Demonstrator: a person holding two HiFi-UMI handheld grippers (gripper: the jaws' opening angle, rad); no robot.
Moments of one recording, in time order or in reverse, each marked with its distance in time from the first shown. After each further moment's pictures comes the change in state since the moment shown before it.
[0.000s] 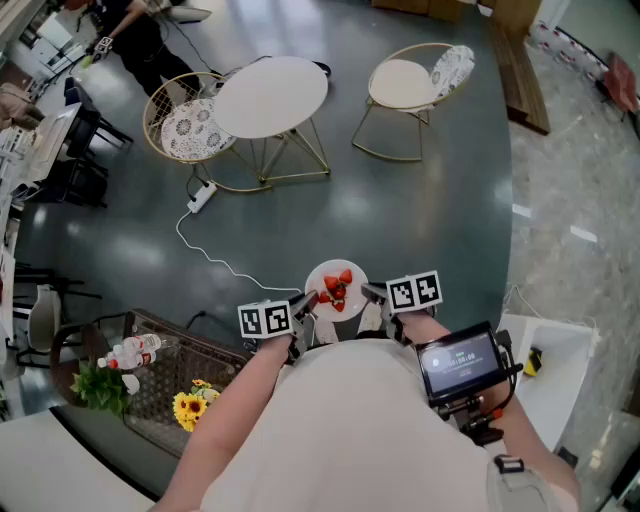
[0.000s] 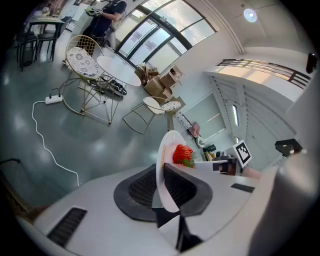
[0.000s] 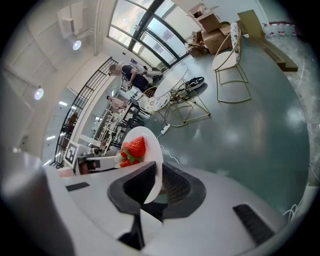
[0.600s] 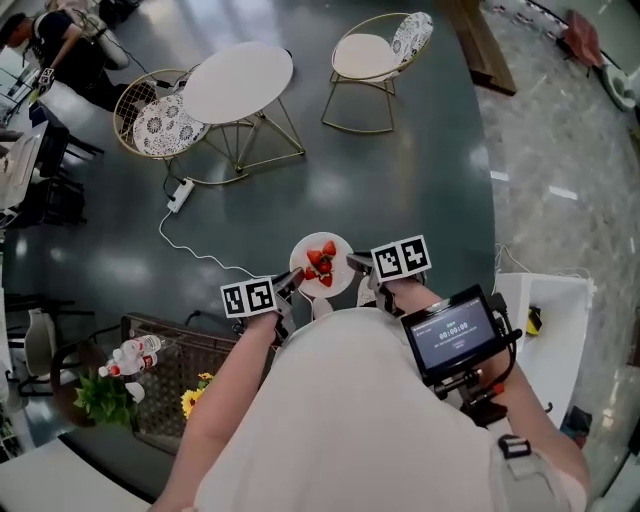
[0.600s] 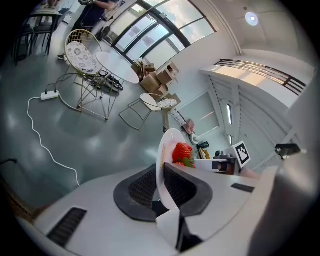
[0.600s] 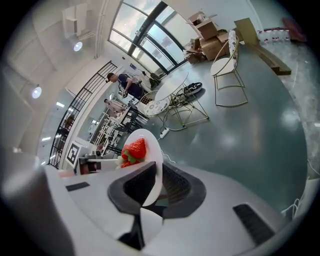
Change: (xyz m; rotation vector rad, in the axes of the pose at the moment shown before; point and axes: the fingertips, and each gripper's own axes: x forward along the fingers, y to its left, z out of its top) left arm 0.001 0.012 0.045 -0.006 -0.027 -0.012; right arm 0.019 0.016 0.053 -0.062 -0.037 0.030
